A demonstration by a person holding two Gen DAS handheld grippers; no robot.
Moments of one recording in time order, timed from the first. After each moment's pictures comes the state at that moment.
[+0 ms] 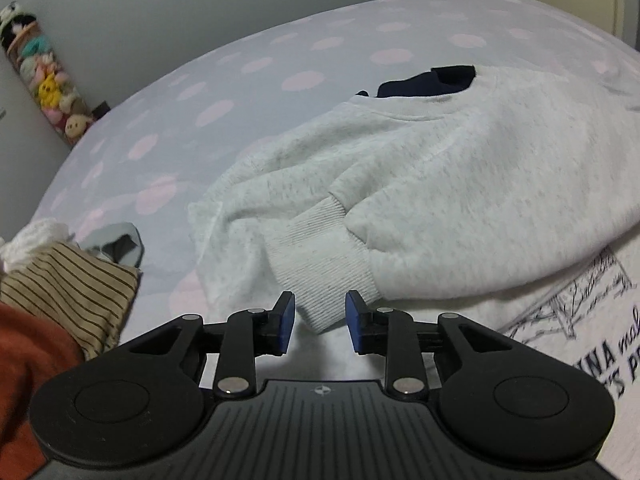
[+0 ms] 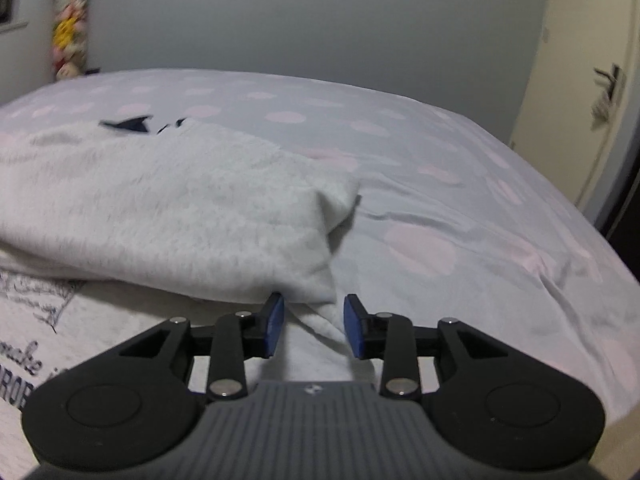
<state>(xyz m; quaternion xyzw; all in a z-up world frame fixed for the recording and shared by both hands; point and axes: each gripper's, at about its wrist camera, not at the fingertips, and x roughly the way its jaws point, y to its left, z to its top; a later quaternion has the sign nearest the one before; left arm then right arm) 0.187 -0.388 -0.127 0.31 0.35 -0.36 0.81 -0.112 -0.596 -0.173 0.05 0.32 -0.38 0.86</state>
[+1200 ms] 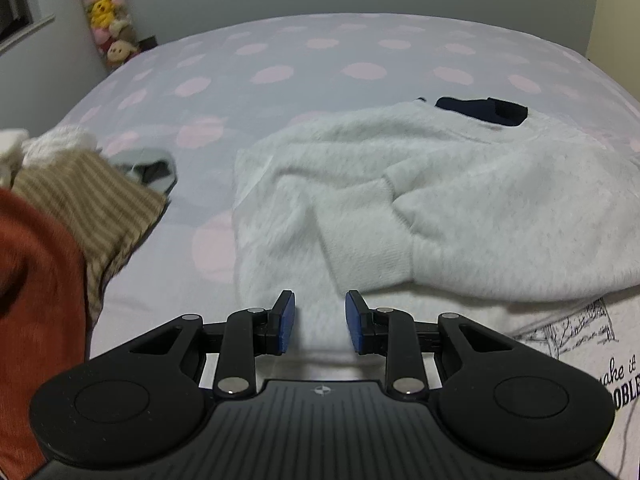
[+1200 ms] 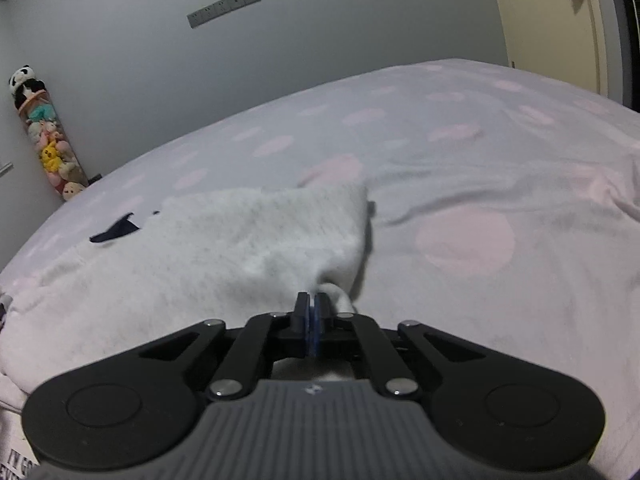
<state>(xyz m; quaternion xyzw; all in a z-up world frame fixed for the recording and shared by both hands) 0.193 -0.343 -0.116 0.20 0.41 -0.30 0.84 -0.097 -0.669 -0.189 0.25 0.21 -0.36 0.87</state>
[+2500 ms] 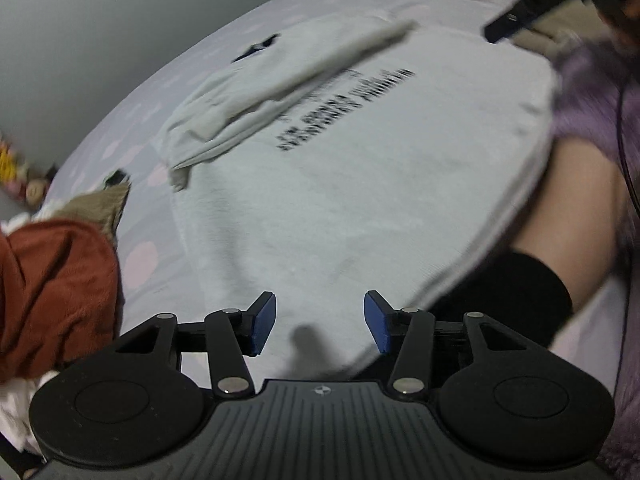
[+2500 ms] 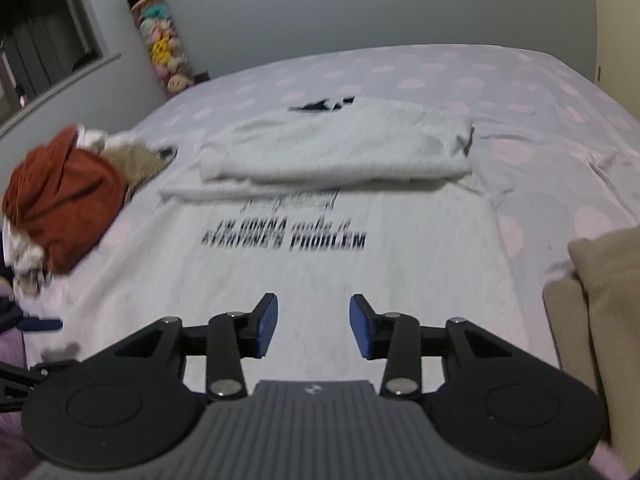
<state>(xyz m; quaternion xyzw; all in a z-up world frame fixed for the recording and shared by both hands) -0.070 -0.157 -0.096 0.43 0.27 -0.47 0.72 -0.231 -0.408 -0.089 0.20 0.33 -0.22 0.90</state>
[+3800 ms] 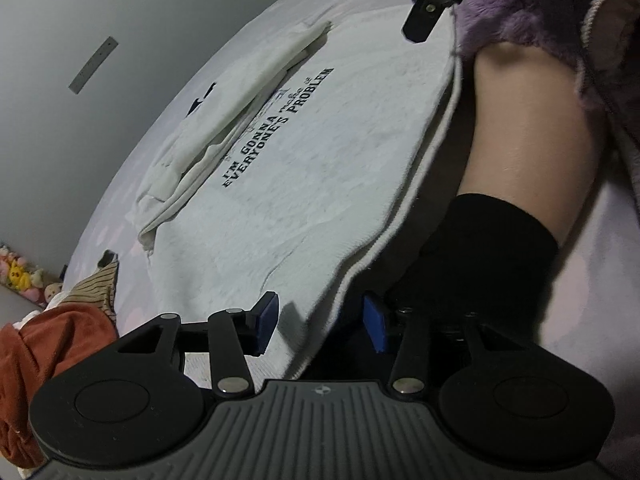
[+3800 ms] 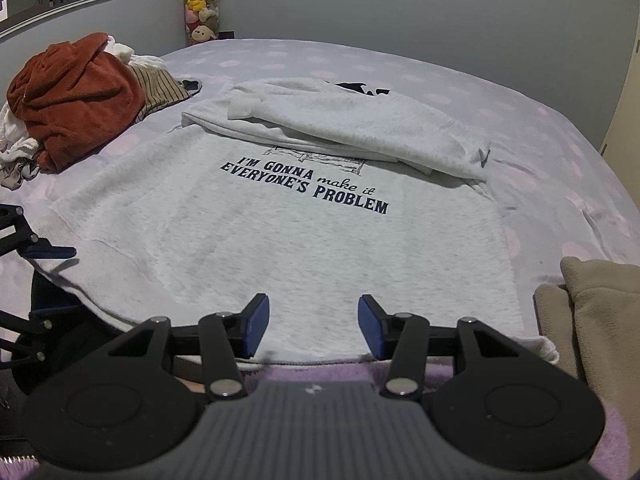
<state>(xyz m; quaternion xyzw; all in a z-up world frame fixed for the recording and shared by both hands) -0.115 -0.158 -0.150 0.51 0.15 -0.49 0.70 -0.228 -0.339 -0.110 0.07 0.37 -0.22 0.90</state>
